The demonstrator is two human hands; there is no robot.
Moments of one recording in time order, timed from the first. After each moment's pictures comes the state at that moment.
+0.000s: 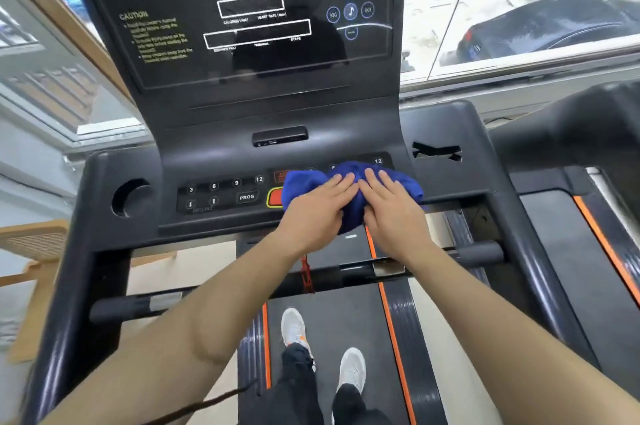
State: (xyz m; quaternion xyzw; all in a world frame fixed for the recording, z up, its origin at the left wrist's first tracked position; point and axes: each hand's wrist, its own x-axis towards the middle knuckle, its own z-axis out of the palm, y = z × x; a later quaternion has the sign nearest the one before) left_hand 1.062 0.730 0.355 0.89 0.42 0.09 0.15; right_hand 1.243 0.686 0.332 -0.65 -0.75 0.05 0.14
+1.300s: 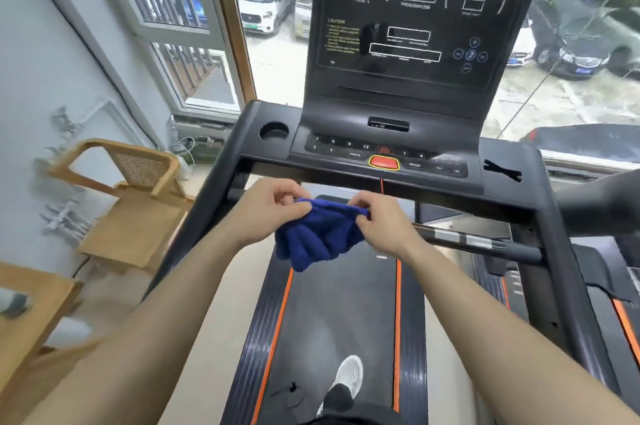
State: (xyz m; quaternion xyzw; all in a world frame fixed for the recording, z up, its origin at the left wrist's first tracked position) left_hand 0.839 0.495 0.496 0.60 0.60 0.33 0.42; right_hand 1.074 0.545 0.453 -0.54 -0.76 0.32 0.17
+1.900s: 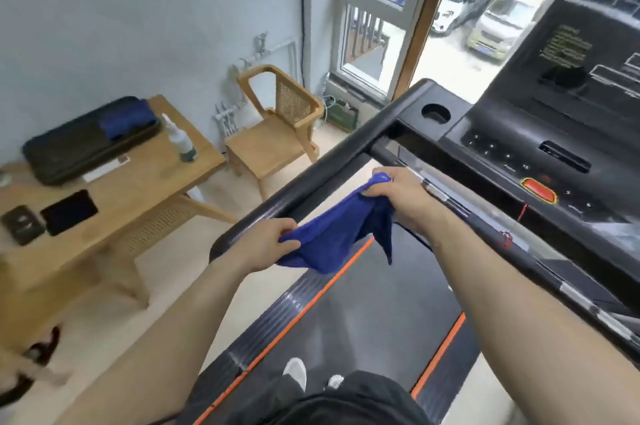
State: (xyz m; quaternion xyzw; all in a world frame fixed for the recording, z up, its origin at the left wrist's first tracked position) left_hand 0.750 0.240 0.412 0.44 0.81 0.23 0.32; right_hand 0.907 0.461 0.470 -0.33 -0.68 0.65 0.09
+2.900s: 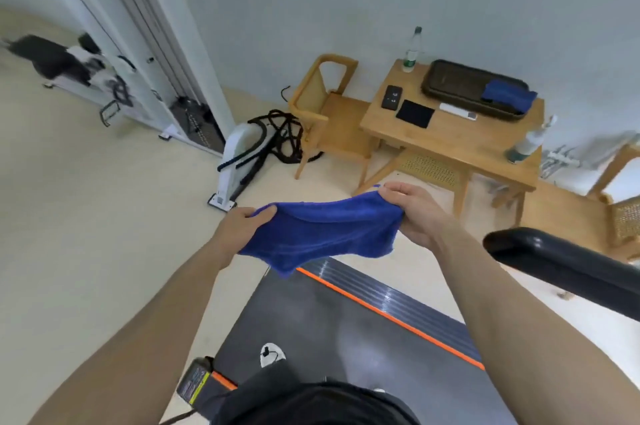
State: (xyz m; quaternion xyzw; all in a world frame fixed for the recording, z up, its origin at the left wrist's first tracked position) left_hand 0.978 -0.262 0.386 -0.38 0.73 0.56 0.06; right_hand 0.815 0.027 0.414 -0.01 -0.62 0.69 -0.37
